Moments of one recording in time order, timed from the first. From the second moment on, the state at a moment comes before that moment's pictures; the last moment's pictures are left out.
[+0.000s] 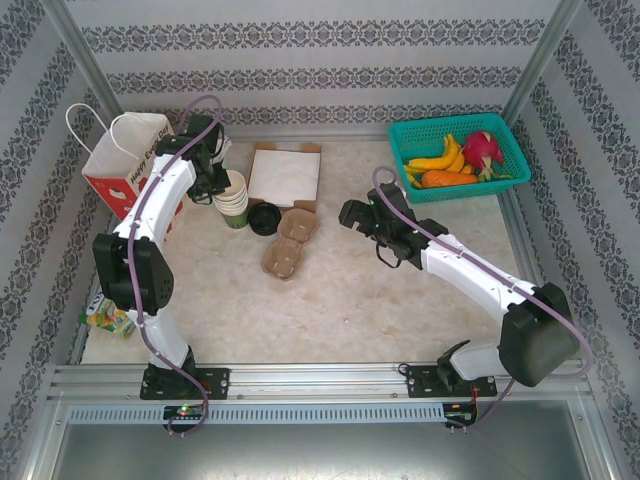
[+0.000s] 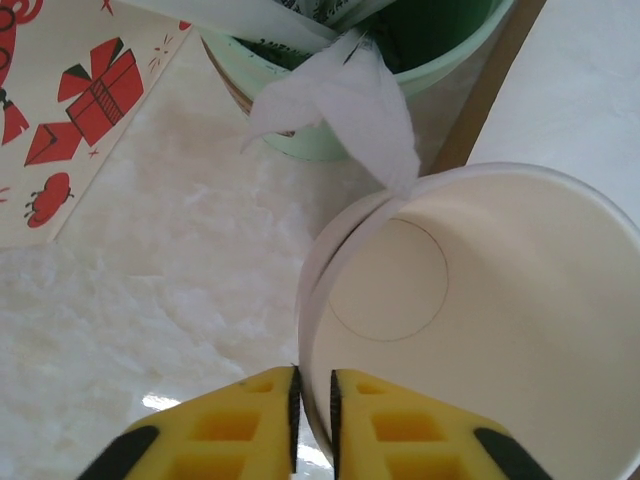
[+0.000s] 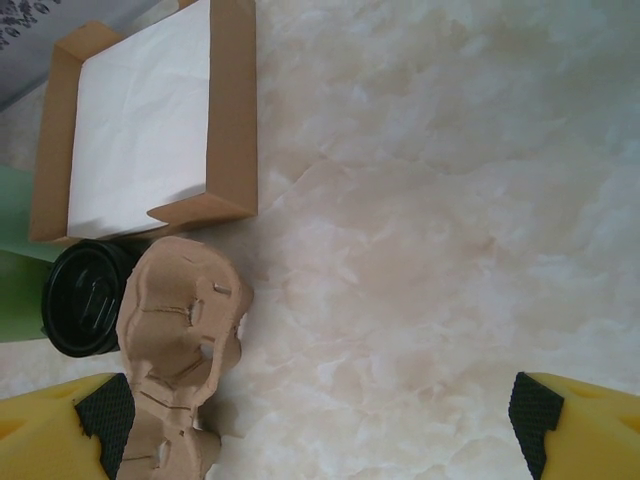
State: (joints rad) left arm -0.11 1.82 1.77 -1.15 -0.13 -0.53; right arm 0.54 1.37 0.98 -0.37 0.12 0.83
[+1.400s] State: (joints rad) left arm -0.04 1.68 1.78 -1.10 0.01 -0.50; right arm 0.55 1.35 1.01 -0.39 0.13 0.72
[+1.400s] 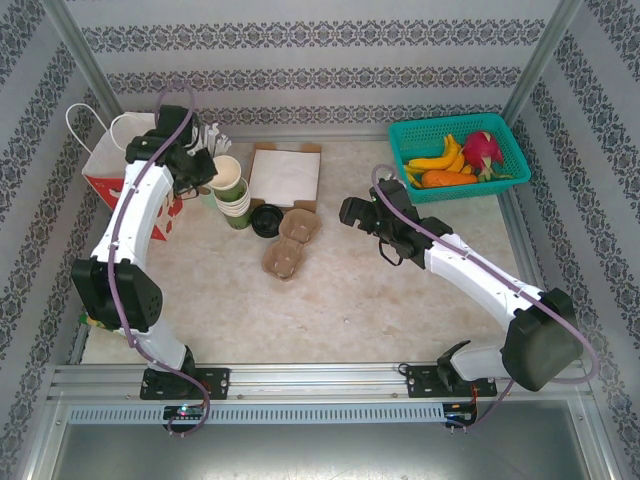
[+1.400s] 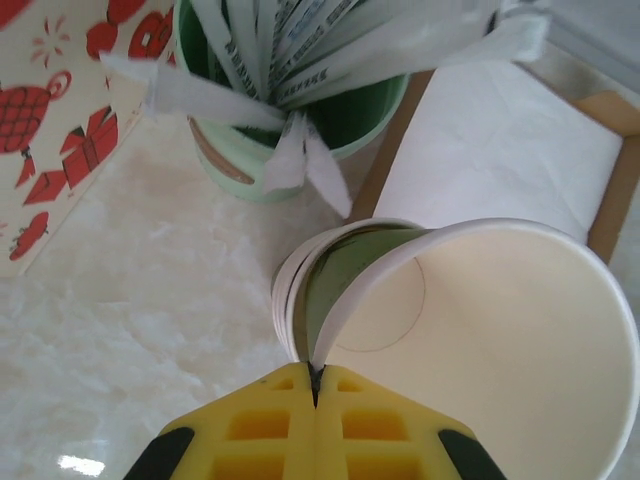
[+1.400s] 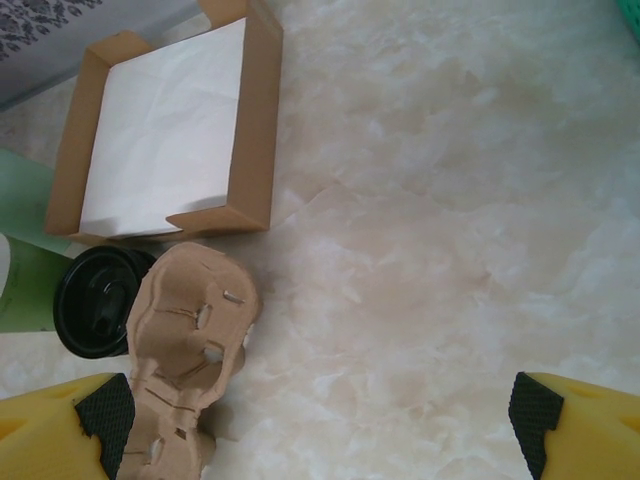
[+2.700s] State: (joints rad) left arm -0.57 1.52 1.57 -1.02 0.07 -0.26; right arm 0.32 1.24 0.94 -0.40 -0.17 0.70
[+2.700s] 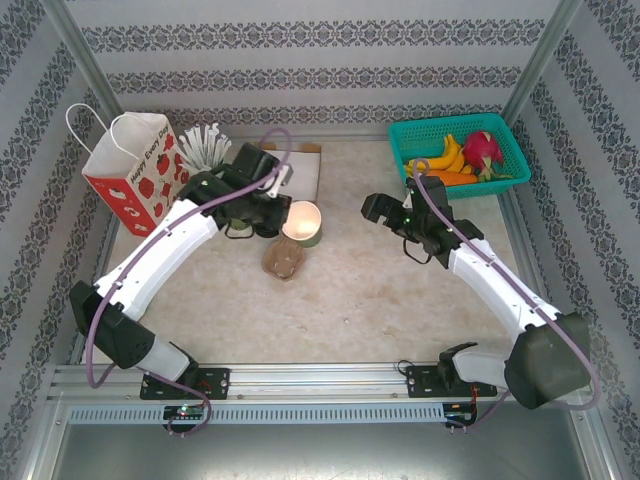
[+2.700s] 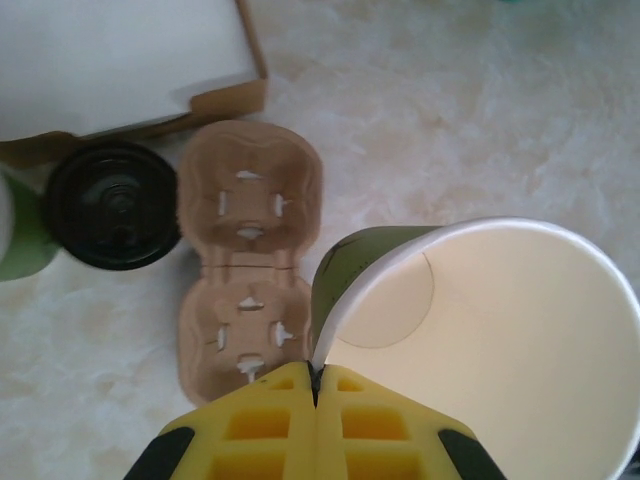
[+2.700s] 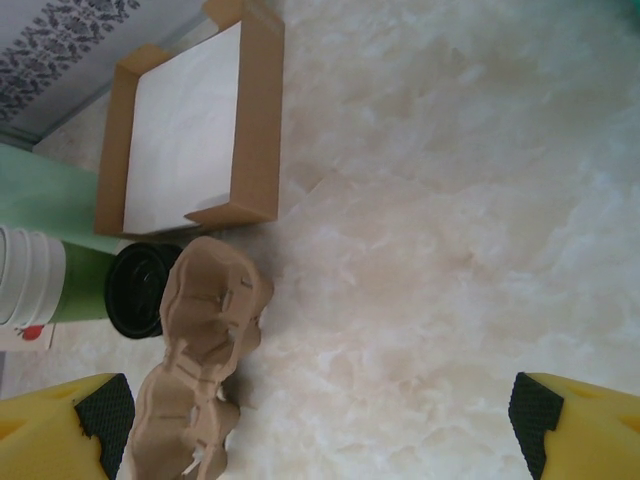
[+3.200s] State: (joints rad) left arm -0.69 1.66 1.41 -0.83 0.01 -0.22; right arm 0.33 1.18 0.85 -0.39 -0.17 0.73
